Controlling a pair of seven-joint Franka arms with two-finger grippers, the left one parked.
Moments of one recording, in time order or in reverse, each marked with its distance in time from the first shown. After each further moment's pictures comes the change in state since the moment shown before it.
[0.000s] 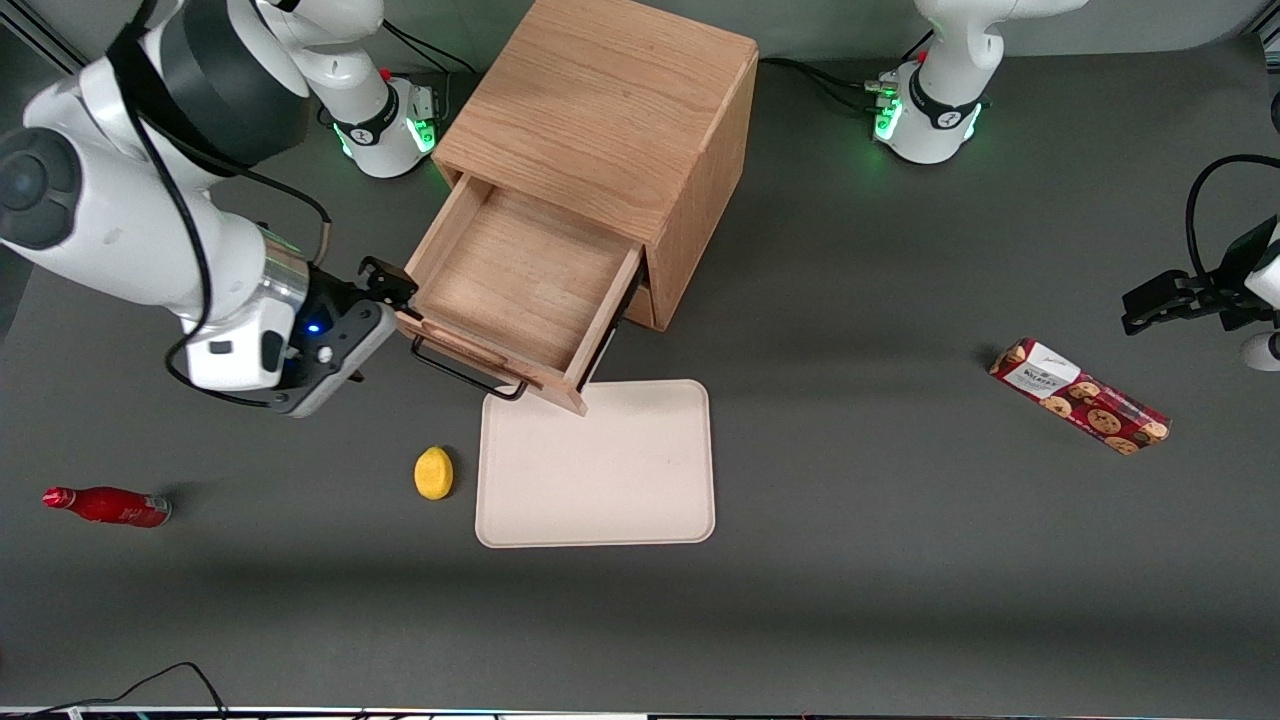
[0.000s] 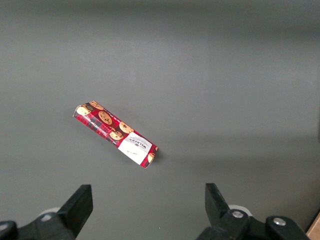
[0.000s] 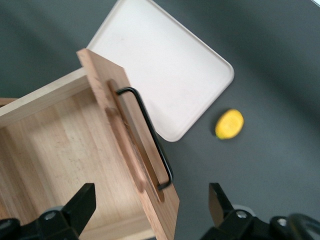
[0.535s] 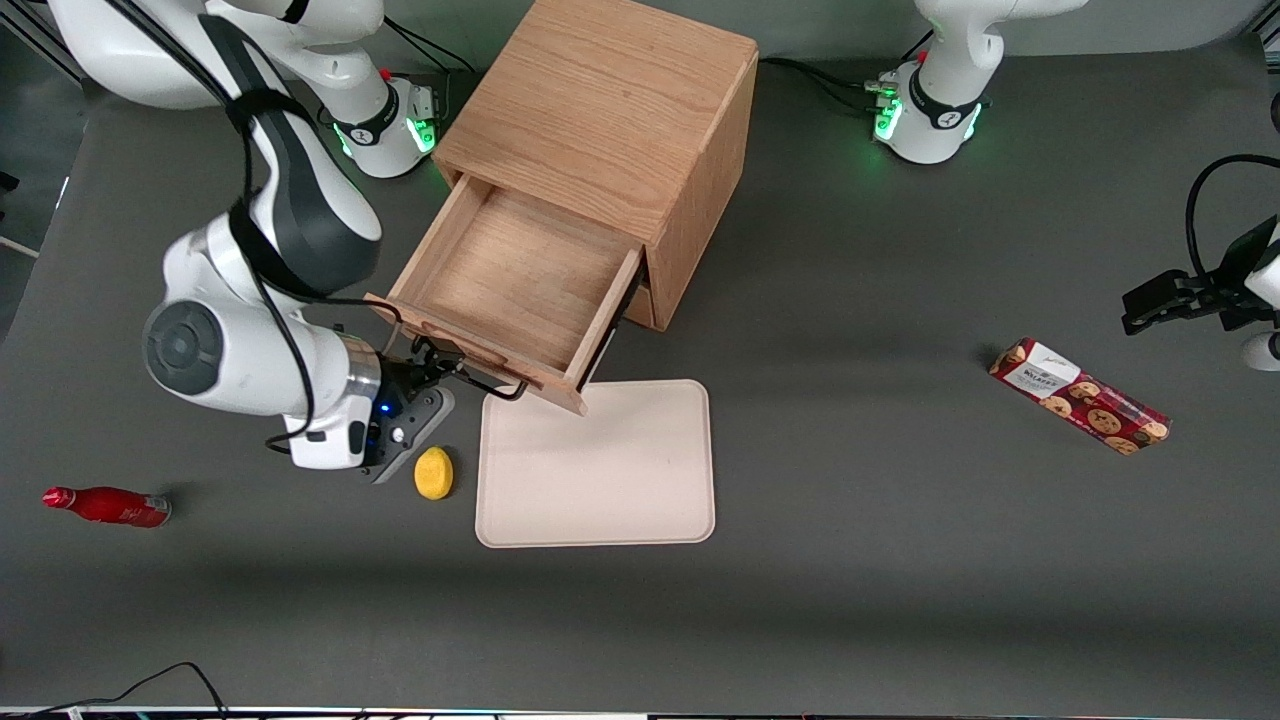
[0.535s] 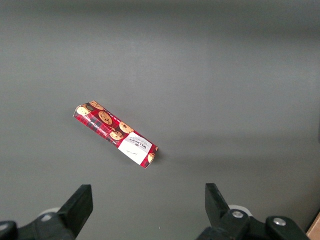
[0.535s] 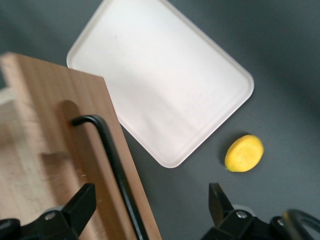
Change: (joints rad) arm -0.002 0.158 0.031 -0.059 0.000 0.191 -0.095
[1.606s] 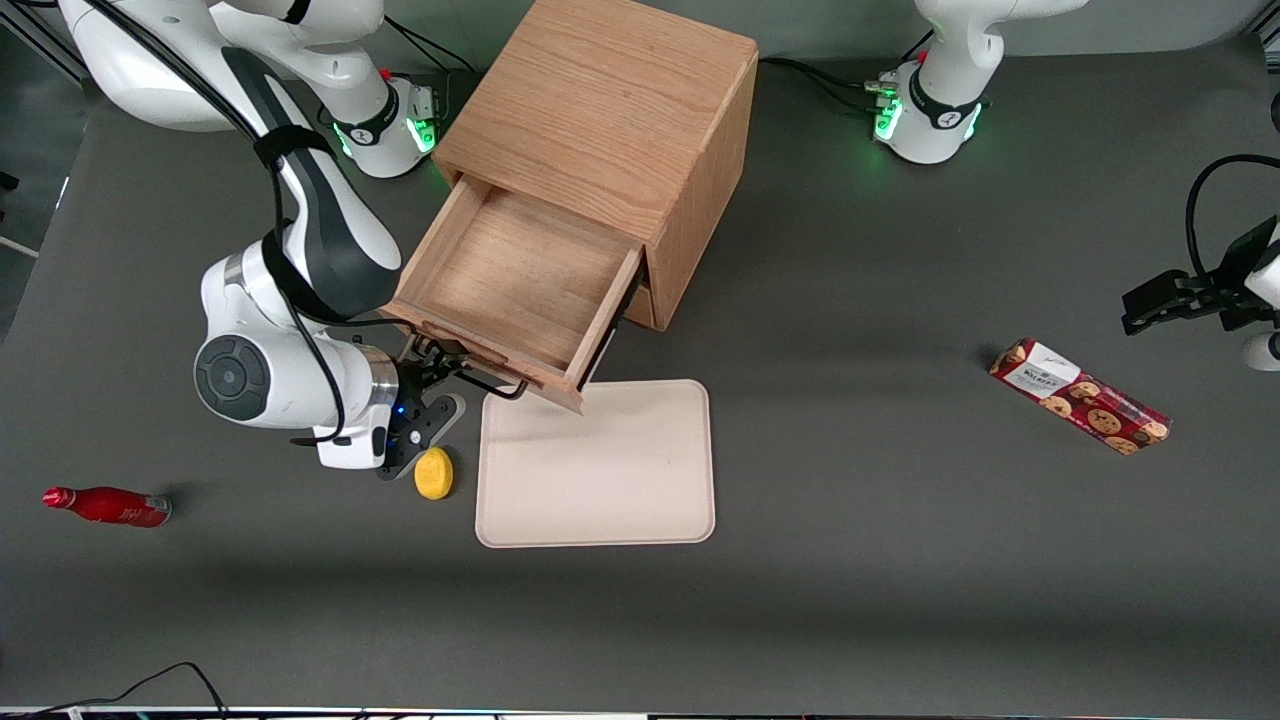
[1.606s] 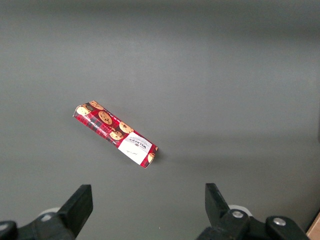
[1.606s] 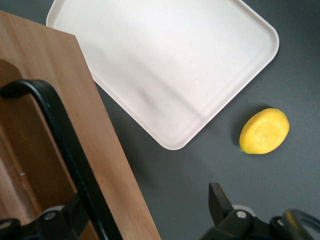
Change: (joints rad) arm 0.019 0.041 -0.040 -0.099 0.005 0.008 0.000
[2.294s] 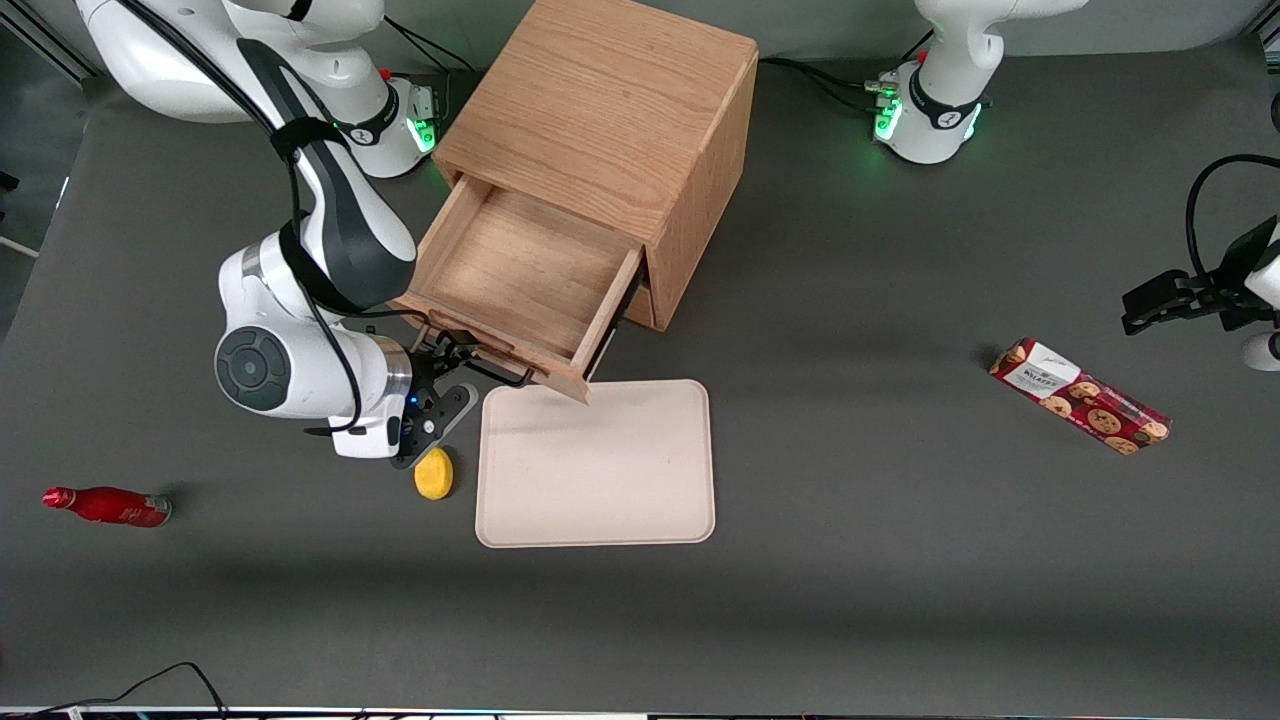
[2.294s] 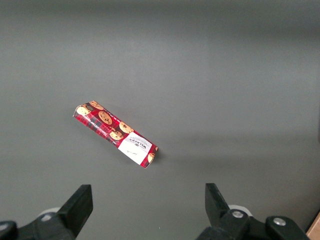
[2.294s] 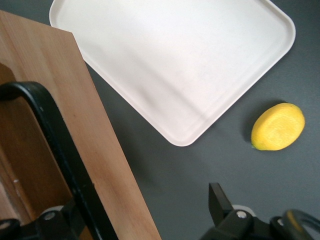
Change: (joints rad) arm 0.057 -0.023 -0.056 -0.040 0.027 0.000 0.001
